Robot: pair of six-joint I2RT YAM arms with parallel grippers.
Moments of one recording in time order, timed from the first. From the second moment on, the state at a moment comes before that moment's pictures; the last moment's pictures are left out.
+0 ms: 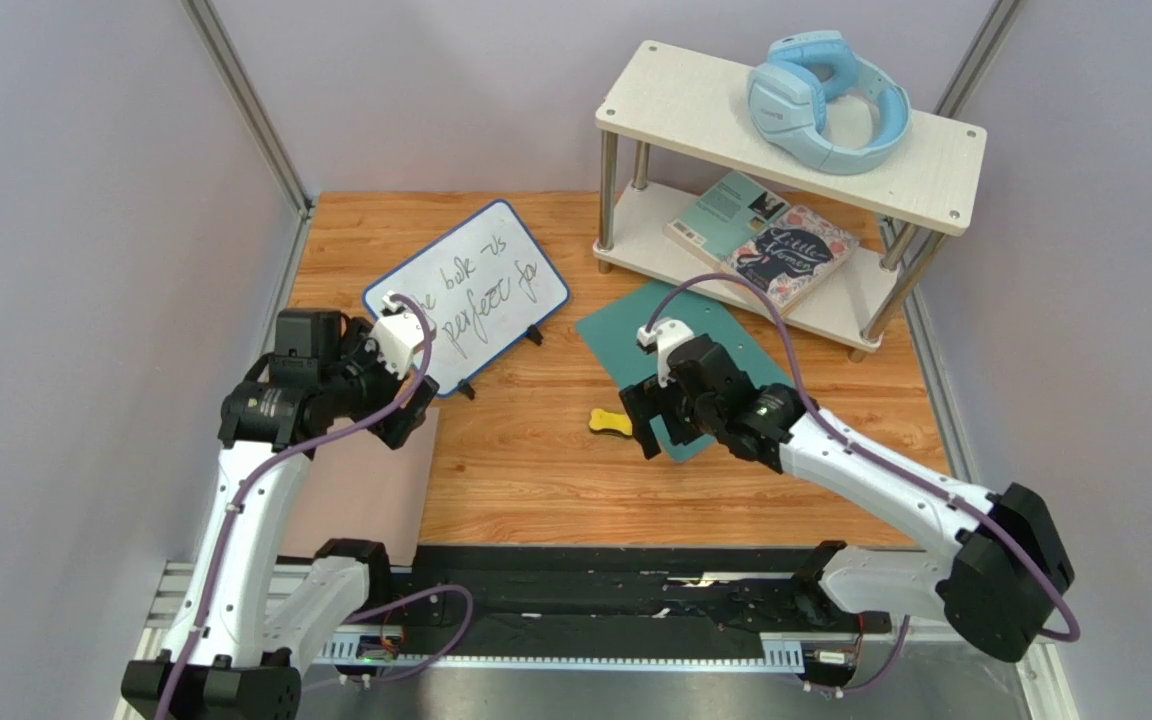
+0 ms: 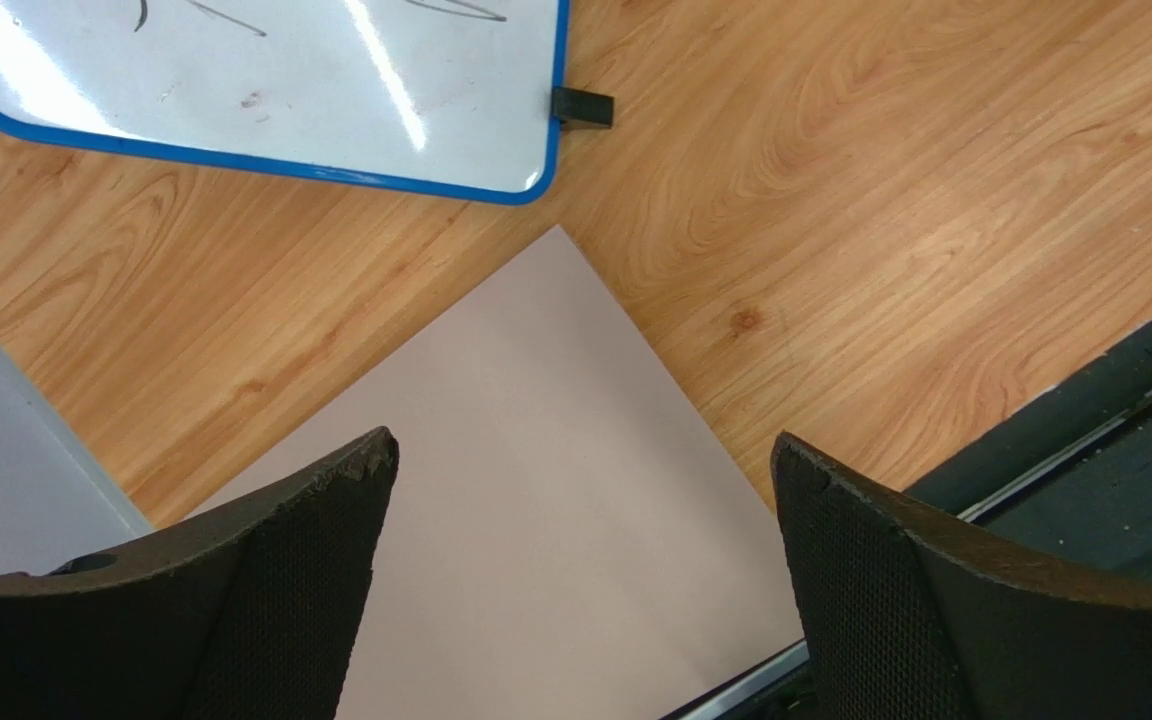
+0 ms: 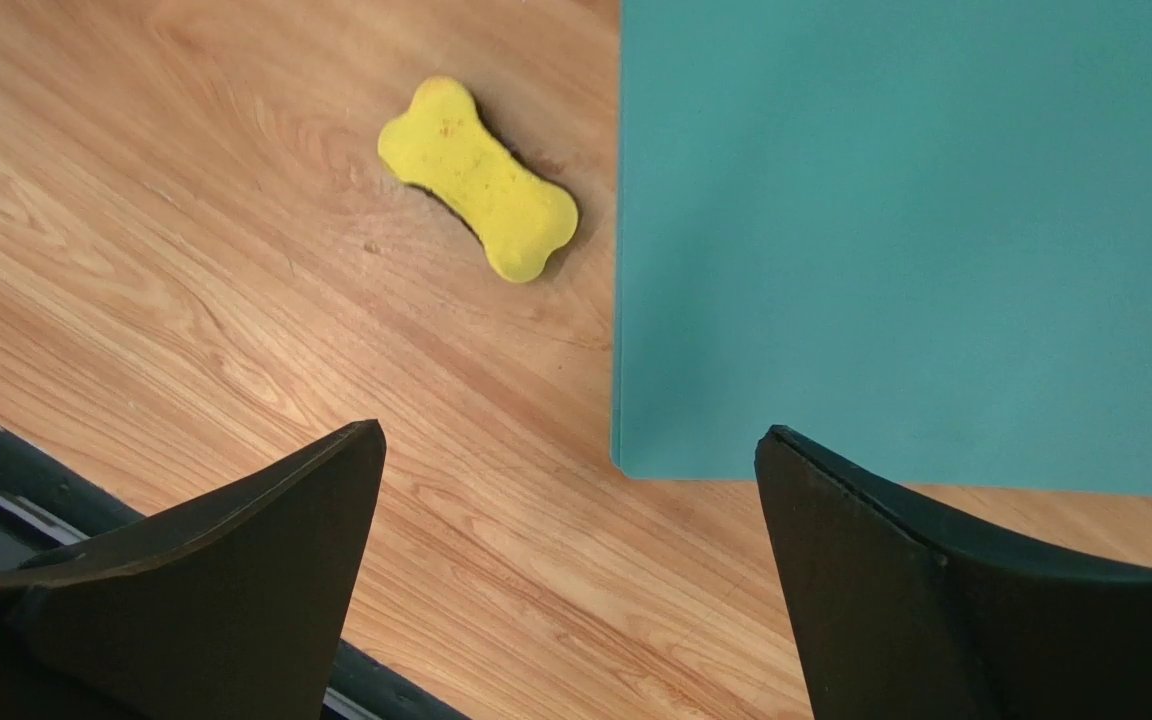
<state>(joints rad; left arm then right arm) -0.07 0.89 1.02 -1.00 0.31 0.56 0.75 1.18 0.82 -0.44 0.10 0.18</state>
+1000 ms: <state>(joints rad) -0.07 1.11 0.99 -1.02 0.36 0.57 0.79 1.85 1.19 -0.46 -0.09 -0.19</state>
